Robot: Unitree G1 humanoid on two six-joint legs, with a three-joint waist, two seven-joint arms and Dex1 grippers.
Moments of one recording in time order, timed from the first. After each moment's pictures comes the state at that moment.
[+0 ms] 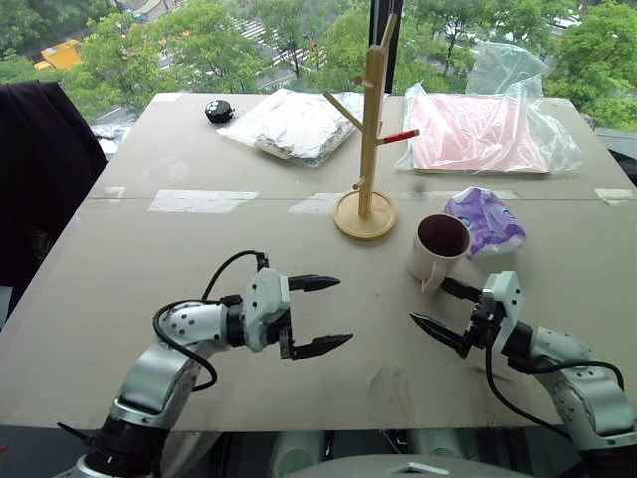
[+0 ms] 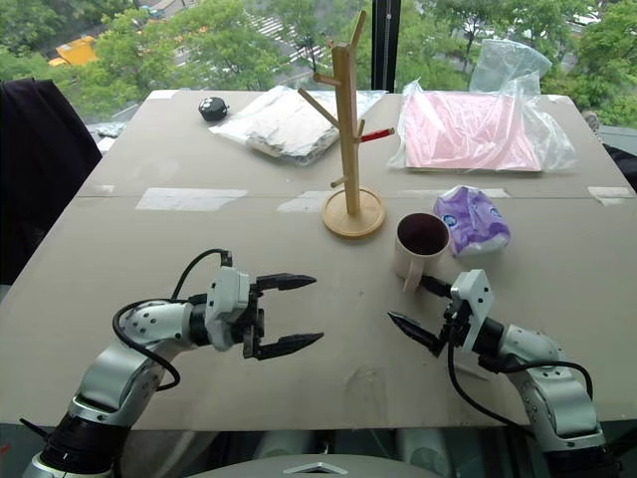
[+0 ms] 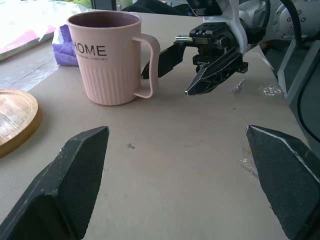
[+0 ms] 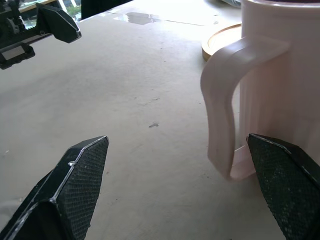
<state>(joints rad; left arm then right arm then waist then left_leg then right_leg) -0.03 0.67 -0.09 -0.35 -0.48 0.15 -1.10 0.11 -0.49 0.03 -0.30 0.49 0.26 0.86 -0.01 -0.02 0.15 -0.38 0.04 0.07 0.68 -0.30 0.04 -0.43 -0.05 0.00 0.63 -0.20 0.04</state>
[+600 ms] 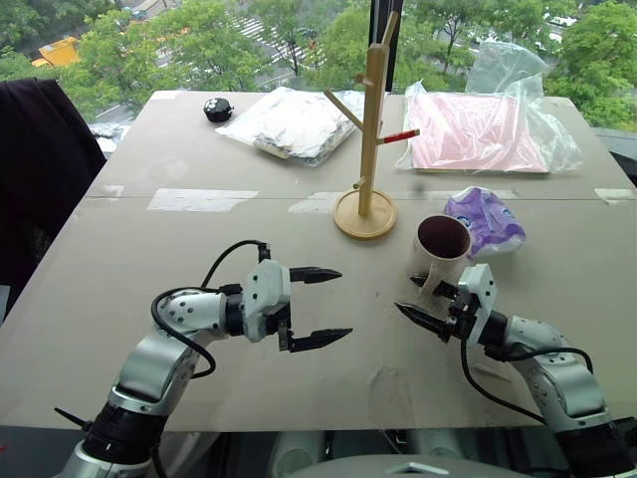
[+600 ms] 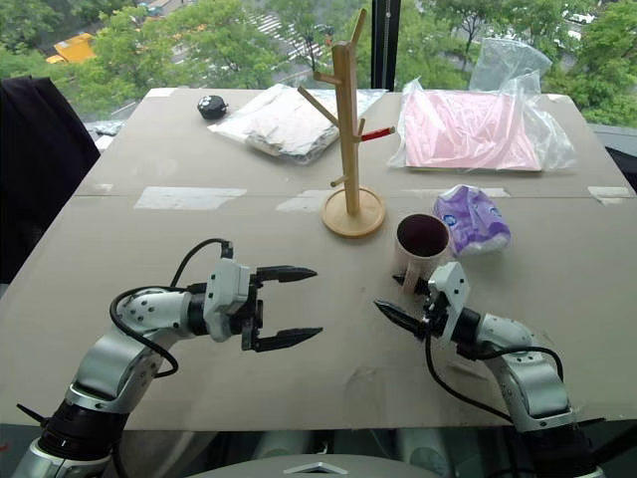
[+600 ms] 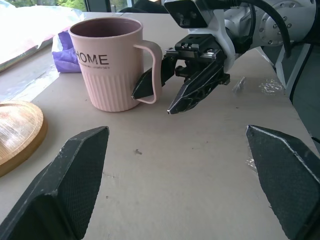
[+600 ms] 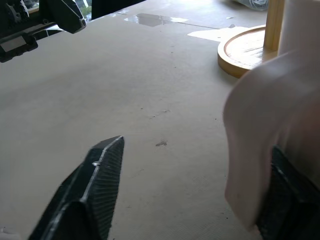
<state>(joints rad) -0.07 0.68 -0.09 -0.35 -0.48 0.16 -1.11 0.02 -0.42 0.09 -0.21 0.41 0.23 0.84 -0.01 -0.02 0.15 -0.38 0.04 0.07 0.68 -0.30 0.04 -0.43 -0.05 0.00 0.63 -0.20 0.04</state>
